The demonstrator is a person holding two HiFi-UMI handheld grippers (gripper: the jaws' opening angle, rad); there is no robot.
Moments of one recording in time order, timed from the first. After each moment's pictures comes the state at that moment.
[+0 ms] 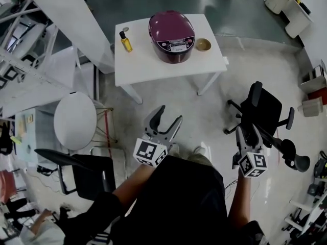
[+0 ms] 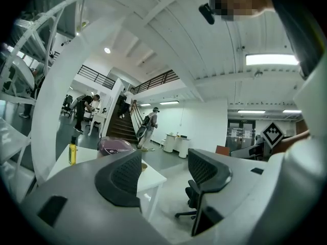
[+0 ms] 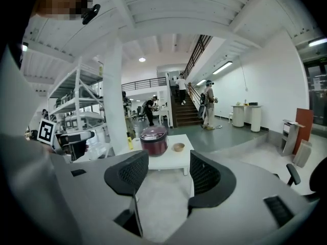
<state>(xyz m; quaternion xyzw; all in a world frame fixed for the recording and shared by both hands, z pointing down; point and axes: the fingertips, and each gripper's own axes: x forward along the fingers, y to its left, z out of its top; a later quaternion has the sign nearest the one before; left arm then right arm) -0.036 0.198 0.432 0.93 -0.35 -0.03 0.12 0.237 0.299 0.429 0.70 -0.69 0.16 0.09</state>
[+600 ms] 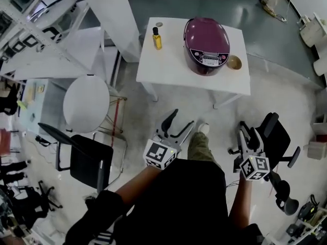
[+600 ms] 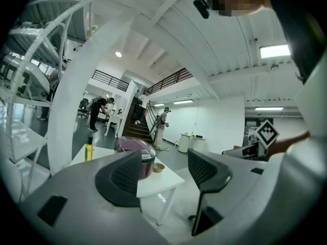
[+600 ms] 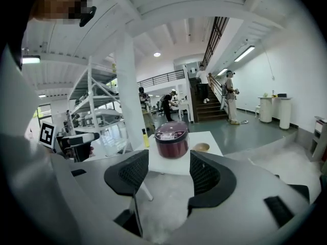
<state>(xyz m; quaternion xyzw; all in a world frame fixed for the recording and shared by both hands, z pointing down) -0.054 0.141 0.455 0.89 -0.43 -0.02 0.13 0.201 0.169 0.462 0.60 -0.77 0.18 0.11</state>
